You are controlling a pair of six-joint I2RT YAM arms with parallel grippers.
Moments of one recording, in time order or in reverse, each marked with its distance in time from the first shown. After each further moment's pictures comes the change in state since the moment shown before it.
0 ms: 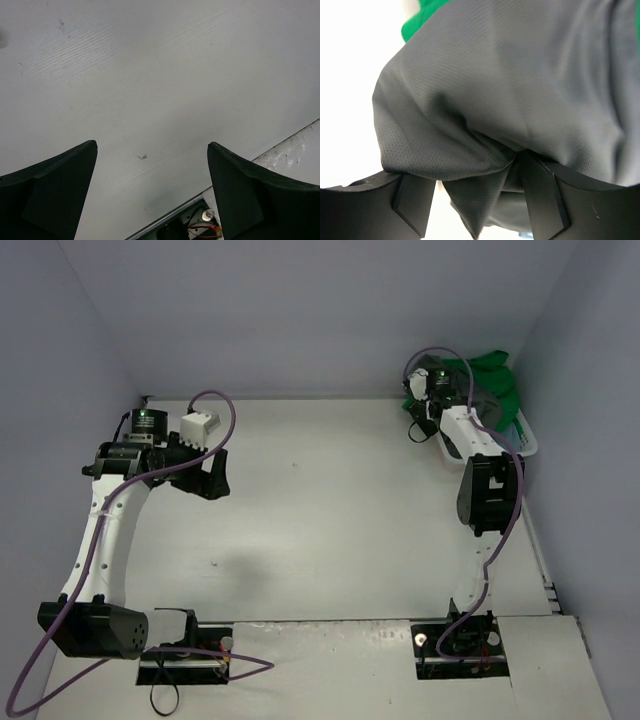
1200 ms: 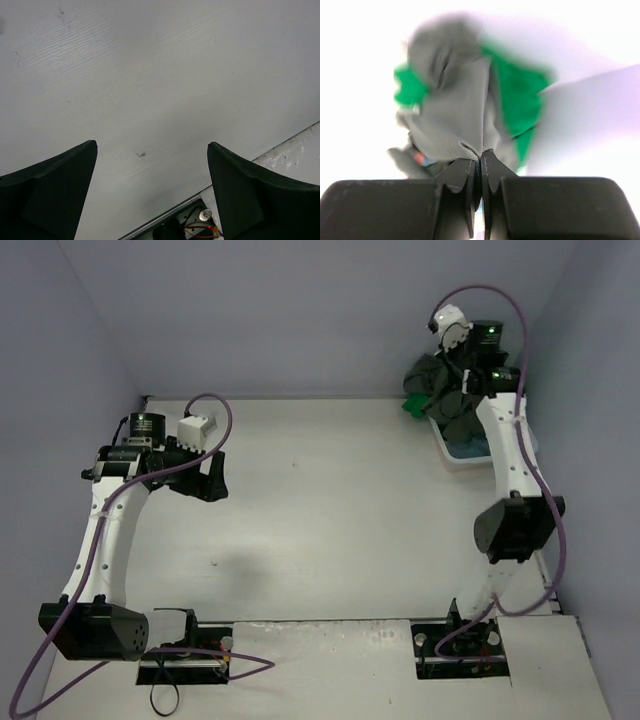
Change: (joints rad) left arm 0.025 -0.013 -0.040 0.013 0.001 -0.014; right arm -0.021 -0.252 0.209 -0.144 -0.167 -0.020
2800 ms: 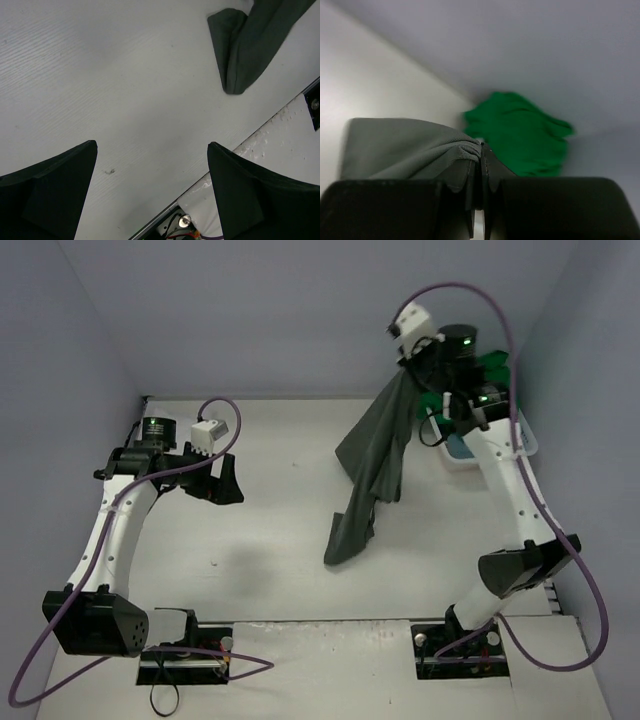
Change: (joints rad) left arm -0.027 0.024 -0.077 0.067 0.173 -0.037; right arm 0.310 -0.272 -0.102 -0.059 -0.054 0.095
